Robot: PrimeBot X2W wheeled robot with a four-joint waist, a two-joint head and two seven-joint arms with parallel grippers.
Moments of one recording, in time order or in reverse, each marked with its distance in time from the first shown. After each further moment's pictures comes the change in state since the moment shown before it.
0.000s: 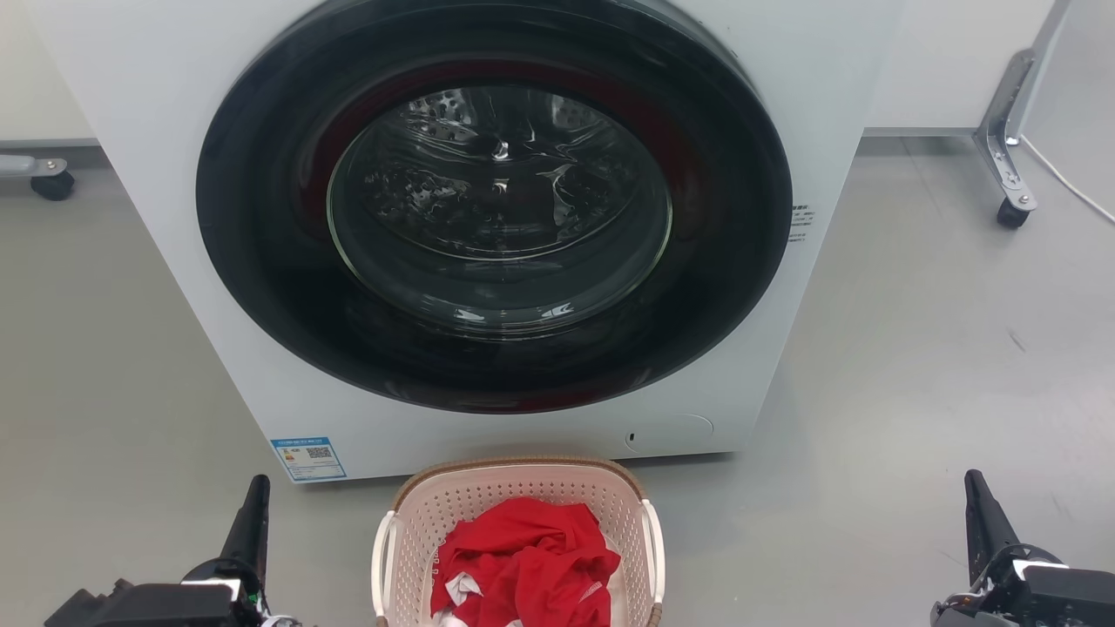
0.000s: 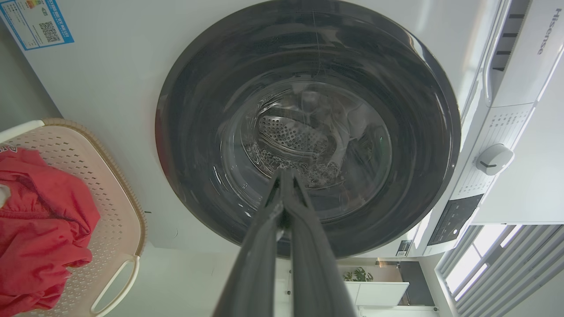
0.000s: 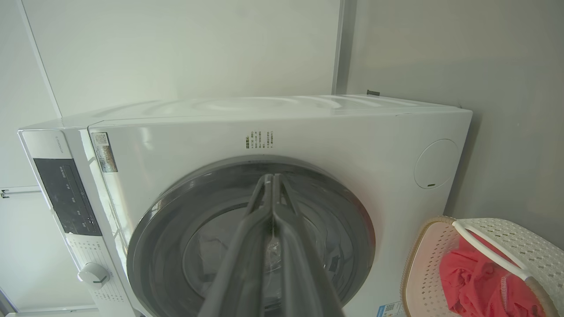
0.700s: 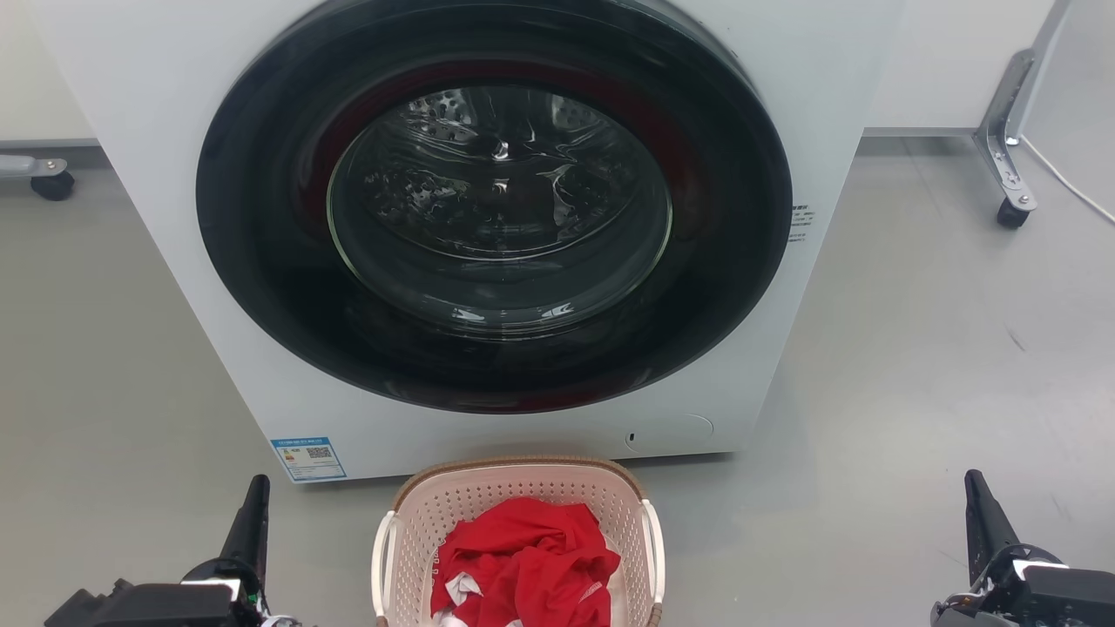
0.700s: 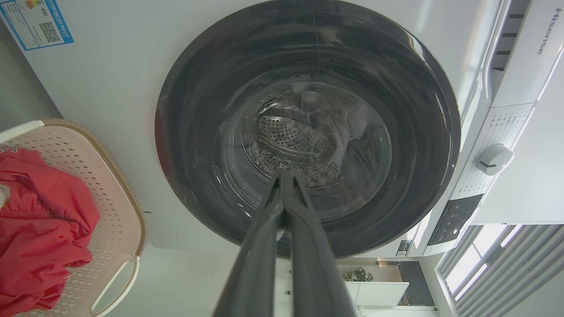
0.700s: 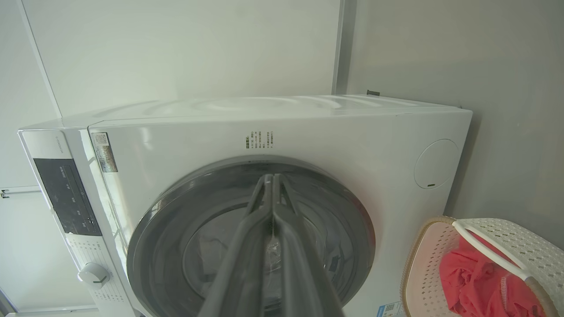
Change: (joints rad) left arm 0.000 0.000 0.000 0.000 0.000 0.000 0.000; right arm 0.000 0.000 0.000 0.000 0.000 0.000 0.000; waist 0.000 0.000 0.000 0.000
